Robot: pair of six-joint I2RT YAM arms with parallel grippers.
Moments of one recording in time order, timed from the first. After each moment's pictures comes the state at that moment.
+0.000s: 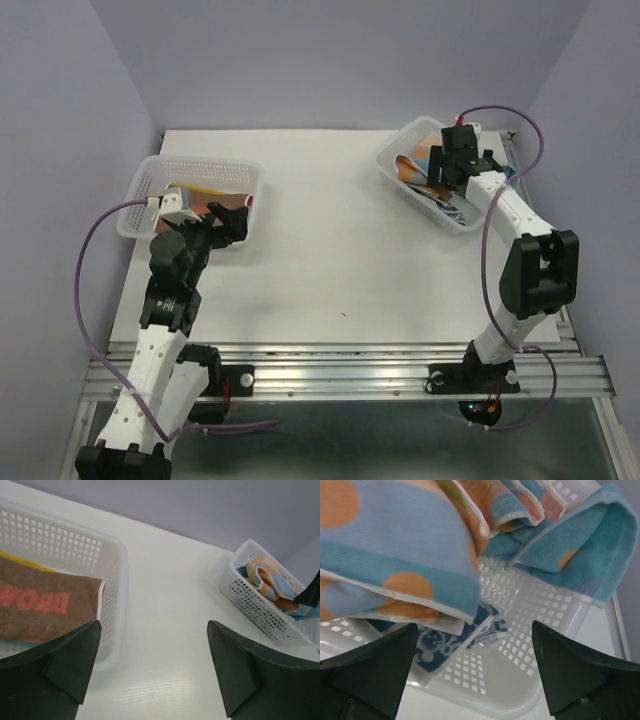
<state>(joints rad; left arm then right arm) -0.12 0.64 0.57 0.00 0.08 -0.45 0.19 1.71 1.45 -0.51 0.51 0.20</state>
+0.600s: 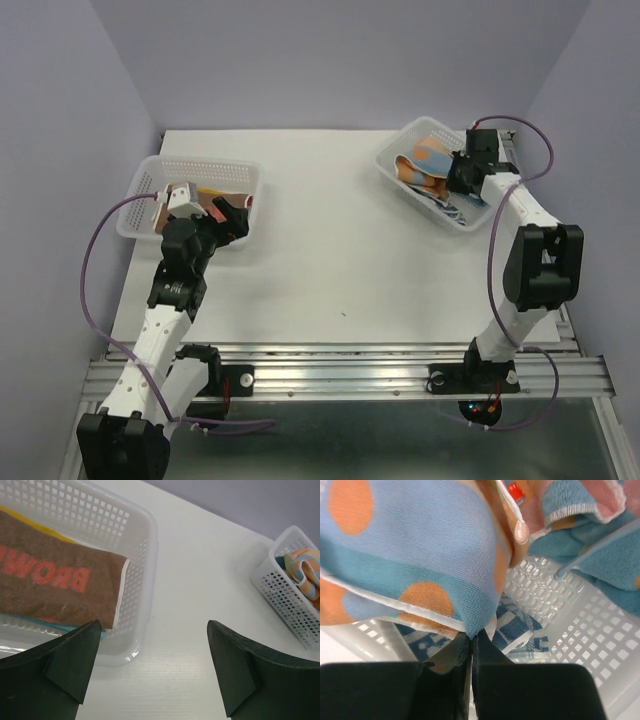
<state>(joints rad) -0.12 0.78 0.57 0.00 0.01 -0.46 0.01 1.79 1.41 -0.43 0.08 0.25</state>
